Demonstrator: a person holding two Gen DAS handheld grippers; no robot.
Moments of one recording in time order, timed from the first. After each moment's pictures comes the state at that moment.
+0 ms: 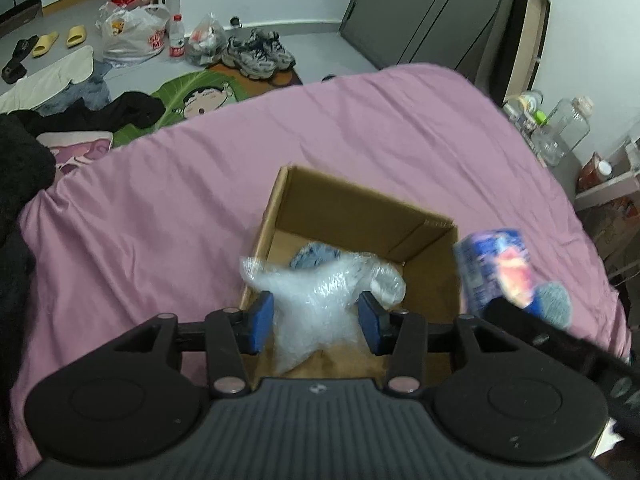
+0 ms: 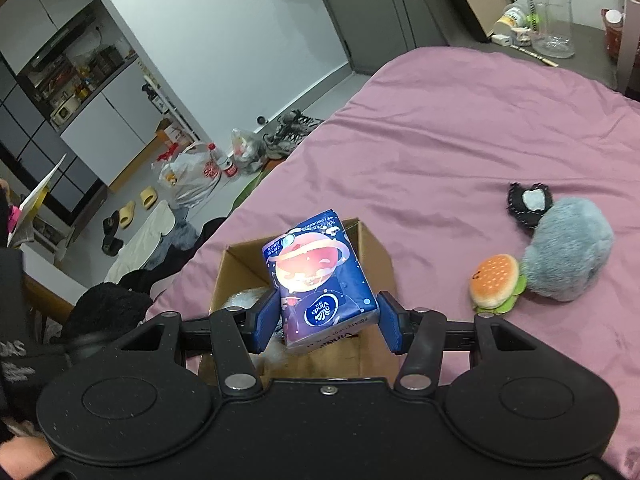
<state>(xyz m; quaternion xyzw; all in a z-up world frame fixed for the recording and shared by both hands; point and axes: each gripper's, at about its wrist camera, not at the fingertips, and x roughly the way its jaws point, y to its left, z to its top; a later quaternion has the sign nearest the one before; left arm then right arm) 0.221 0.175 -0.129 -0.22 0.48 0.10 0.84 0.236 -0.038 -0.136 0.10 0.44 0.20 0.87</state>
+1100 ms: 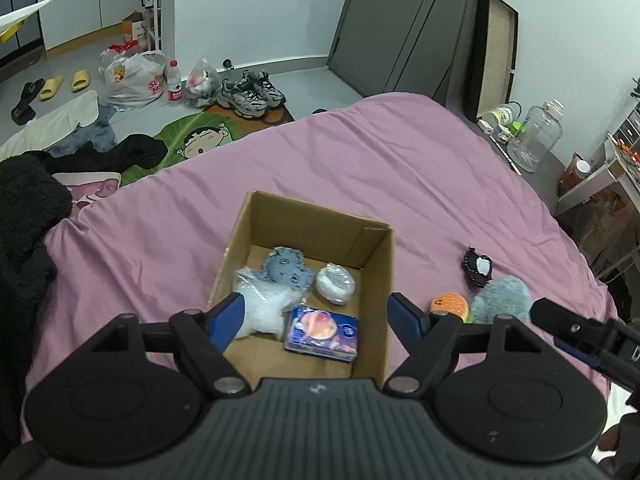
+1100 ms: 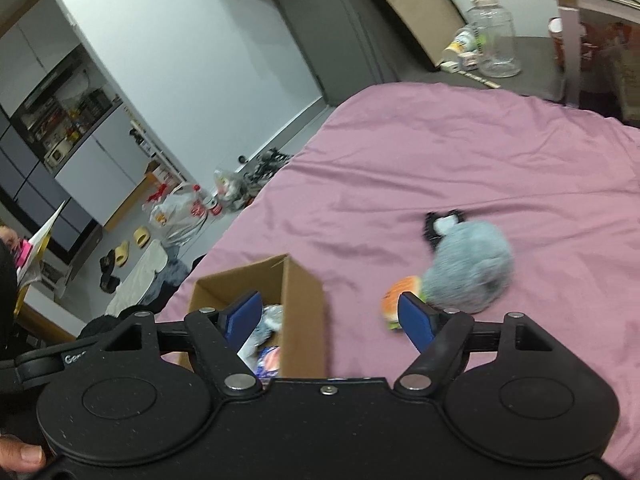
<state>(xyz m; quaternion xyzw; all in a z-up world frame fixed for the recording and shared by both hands) 0.191 0.118 -0.073 -0.18 0.45 0.11 0.87 0.221 -0.140 -0.104 0.14 0.40 0.17 0.89</state>
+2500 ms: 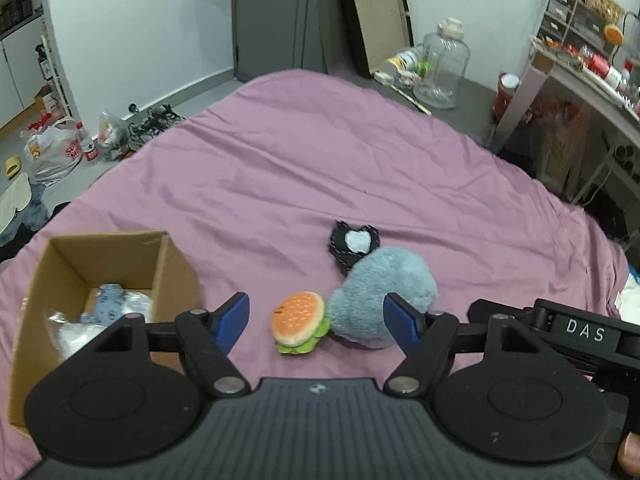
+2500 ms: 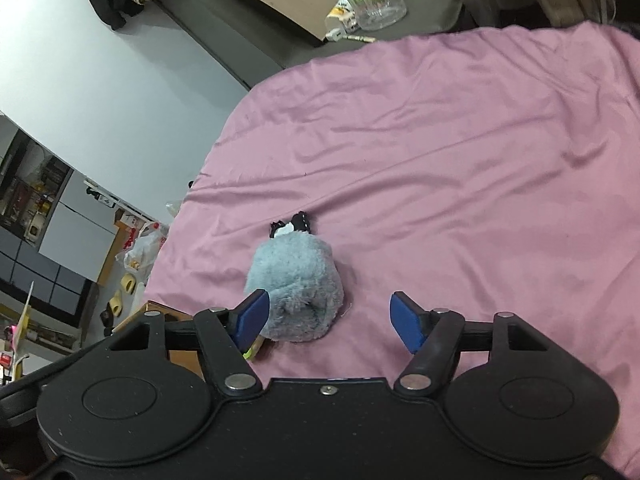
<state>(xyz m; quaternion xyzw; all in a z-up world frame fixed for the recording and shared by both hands) 0.267 -0.069 -0.115 -0.05 0.45 0.02 0.89 0.283 -0.297 -0.197 0.26 0.44 0.12 0.85</state>
